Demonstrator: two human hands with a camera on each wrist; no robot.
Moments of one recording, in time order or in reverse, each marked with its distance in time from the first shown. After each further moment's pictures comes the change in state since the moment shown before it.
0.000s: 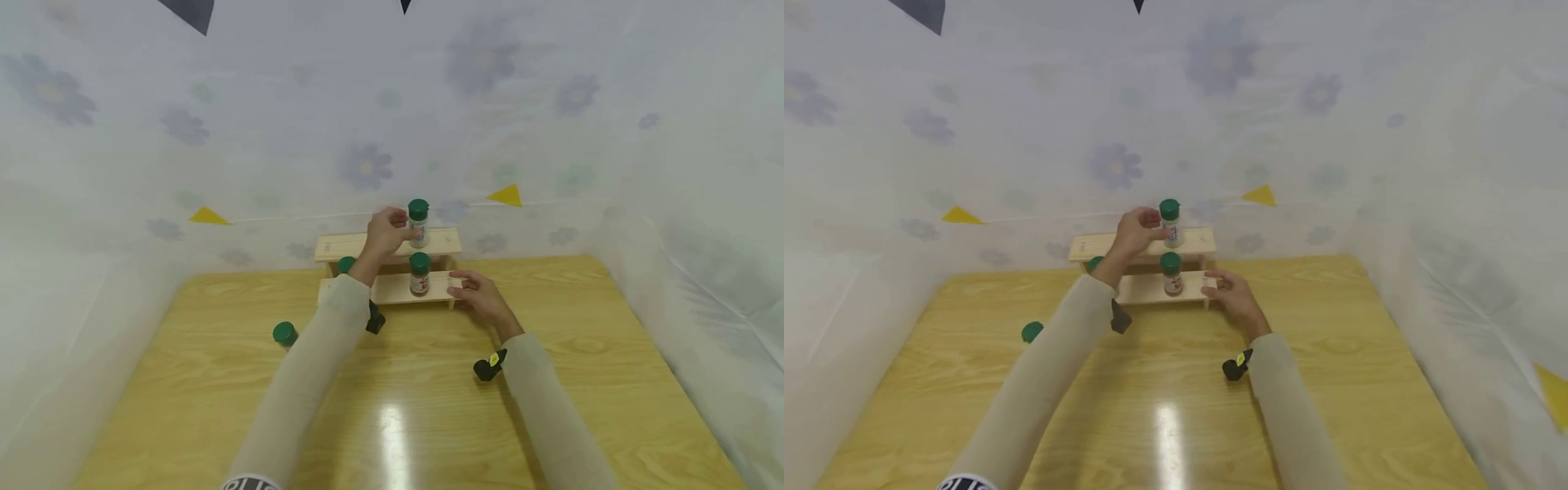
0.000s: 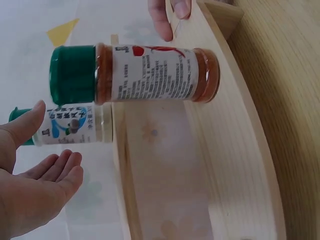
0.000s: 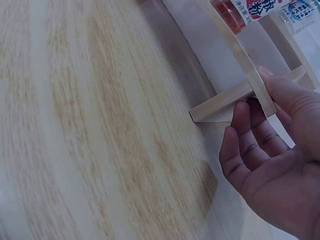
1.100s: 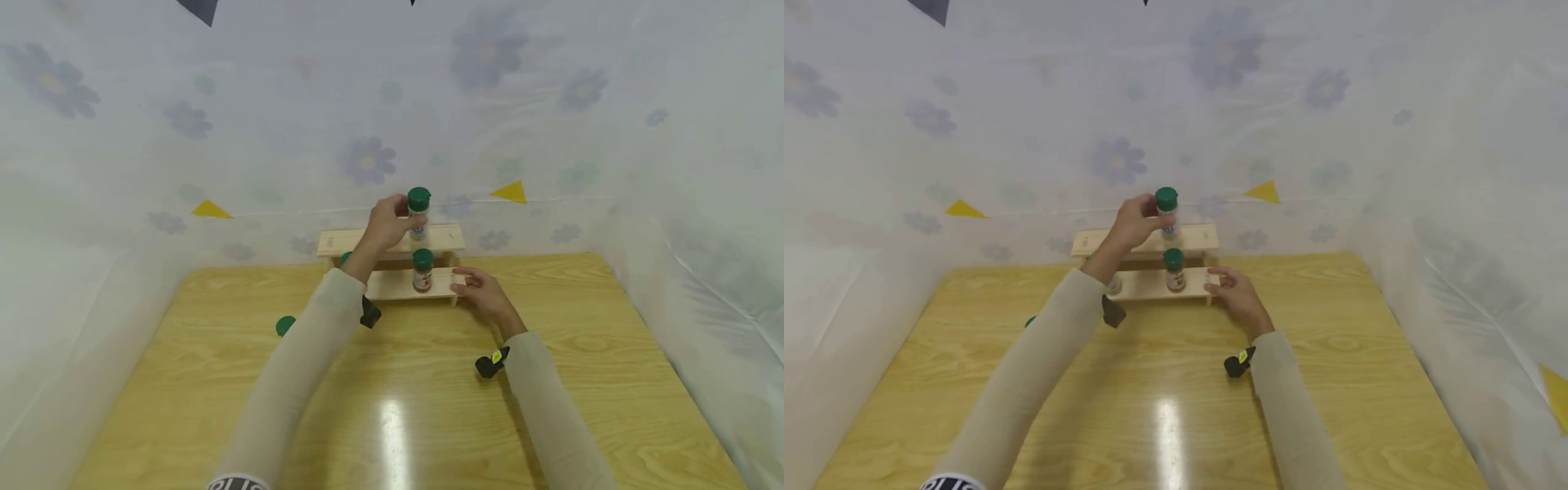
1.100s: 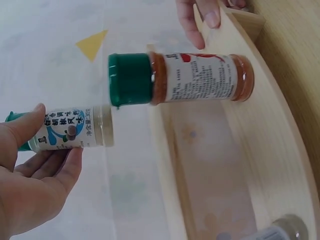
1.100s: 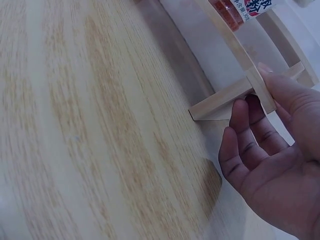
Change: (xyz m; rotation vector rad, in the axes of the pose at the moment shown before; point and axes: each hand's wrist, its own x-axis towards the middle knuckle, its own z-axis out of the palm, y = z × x) left_hand -0.016 0.027 -0.017 0.132 -0.059 0.106; right_hand 0.016 0.023 -0.006 -0.040 -0.004 0.016
